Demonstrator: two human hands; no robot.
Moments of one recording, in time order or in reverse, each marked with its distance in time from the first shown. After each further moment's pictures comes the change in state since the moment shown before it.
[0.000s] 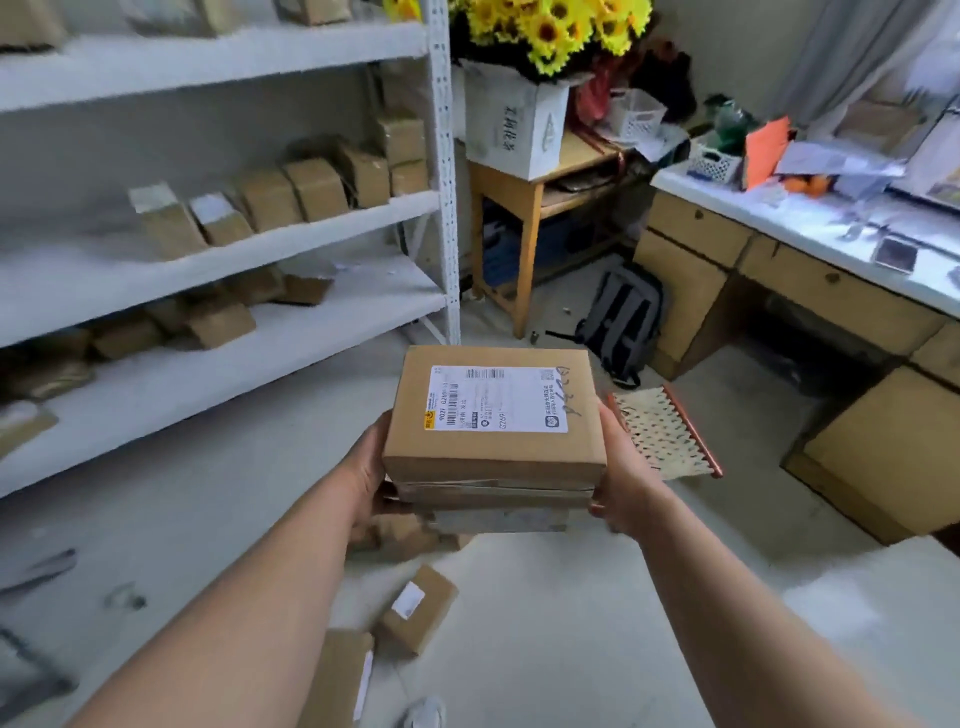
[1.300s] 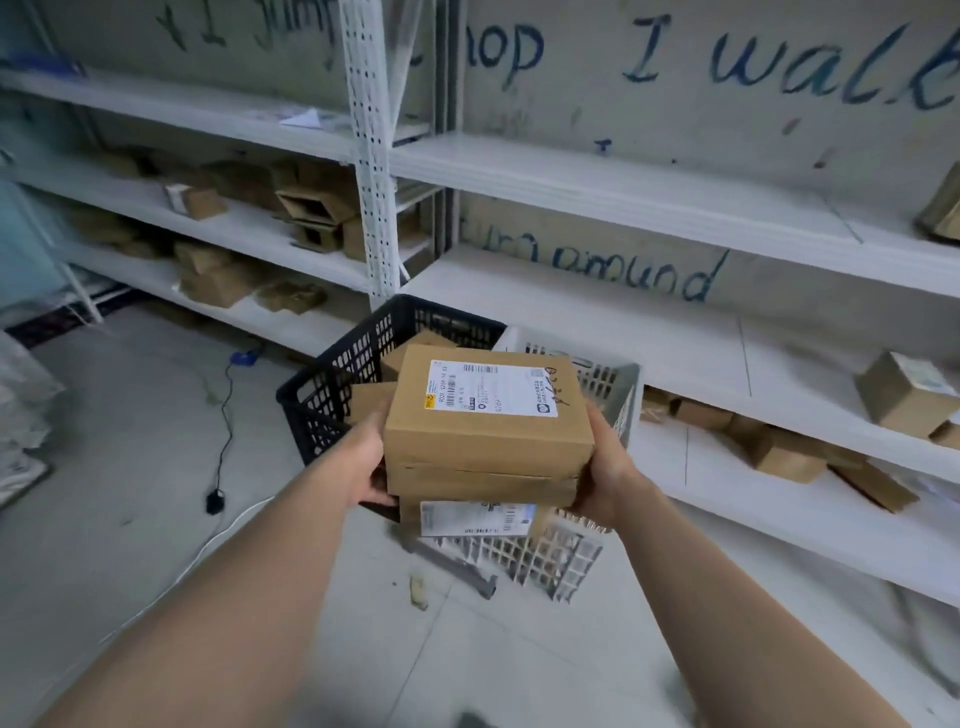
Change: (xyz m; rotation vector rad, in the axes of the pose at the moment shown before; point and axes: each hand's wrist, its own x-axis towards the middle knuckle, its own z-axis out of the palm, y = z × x) left_hand -0.312 -0.191 -0.812 -0.685 0.803 0.109; right_hand -0.287 0.061 0.876 -0.360 -0.975 0.056
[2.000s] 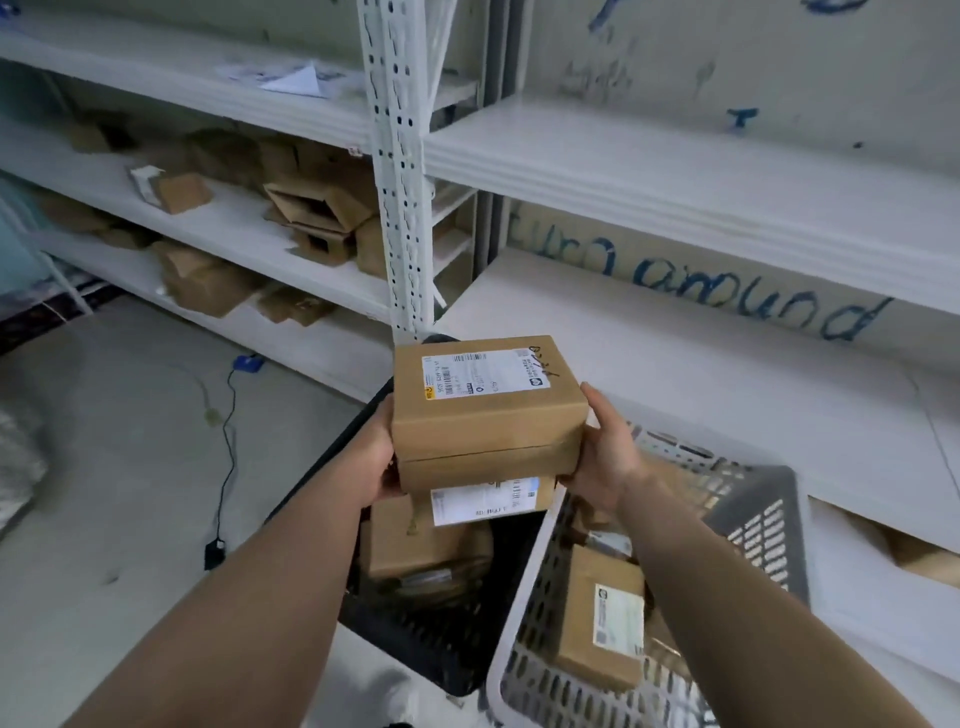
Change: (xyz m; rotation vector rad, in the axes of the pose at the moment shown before) left_hand 0.317 0.154 -0.046 -0.079 0.100 -0.103; right_hand 0.328 -0.124 0.114 0.045 -0.039 0.021
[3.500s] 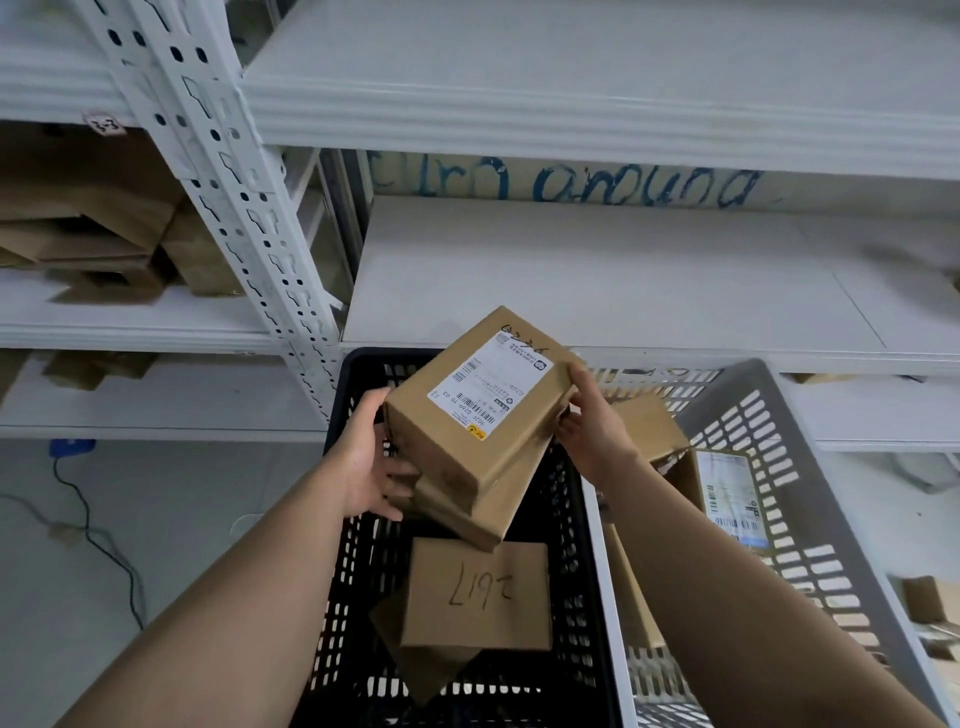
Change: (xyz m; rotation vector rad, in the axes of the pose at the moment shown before) left_hand 0.189 0.075 0.010 0.414 -0.450 -0.255; right_hand 0.105 0.009 0.031 0.287 0.572 -0.110
